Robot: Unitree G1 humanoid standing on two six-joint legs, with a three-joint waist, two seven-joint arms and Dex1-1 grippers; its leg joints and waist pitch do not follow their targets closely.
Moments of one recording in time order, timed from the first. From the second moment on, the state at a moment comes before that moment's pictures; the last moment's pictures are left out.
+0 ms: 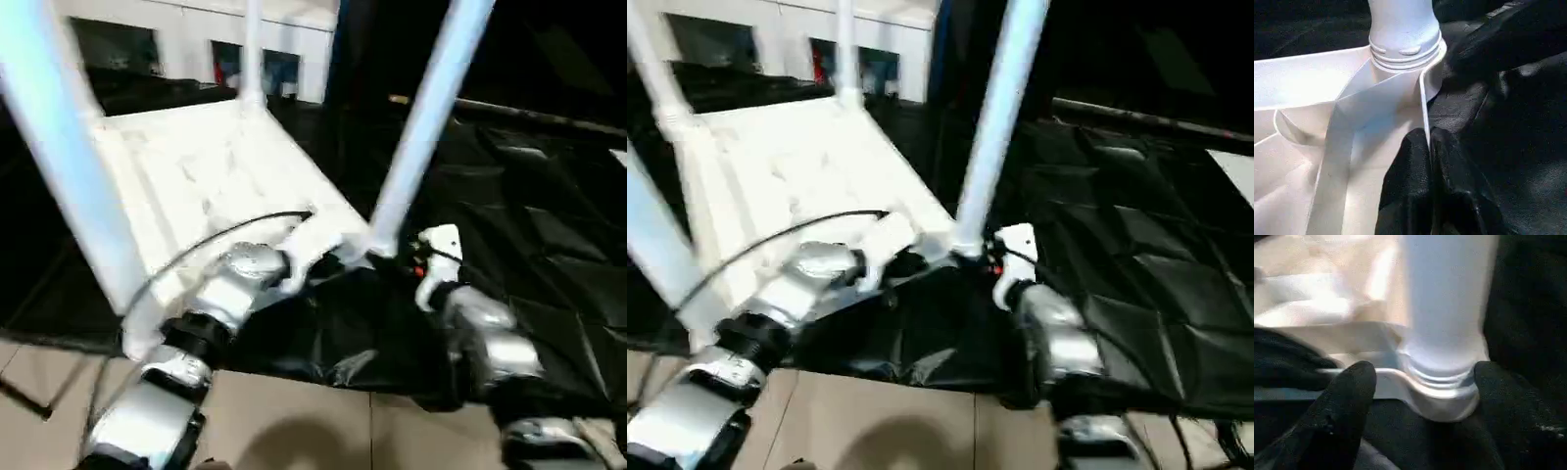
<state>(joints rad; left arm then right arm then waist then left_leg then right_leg) -0.70 0.16 -0.26 0.72 0.15 0.13 -0.81 -0.43 -0.18 -0.04 0.60 0.17 0.06 0.69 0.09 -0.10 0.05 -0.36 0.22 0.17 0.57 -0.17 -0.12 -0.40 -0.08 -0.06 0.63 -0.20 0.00</state>
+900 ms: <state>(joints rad) -0.53 0.37 -0.27 0.43 0.00 0.18 -1.24 -0.44 -0.29 0.11 0.56 0.16 0.05 1.04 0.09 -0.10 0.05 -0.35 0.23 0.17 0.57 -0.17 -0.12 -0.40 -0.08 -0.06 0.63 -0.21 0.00</state>
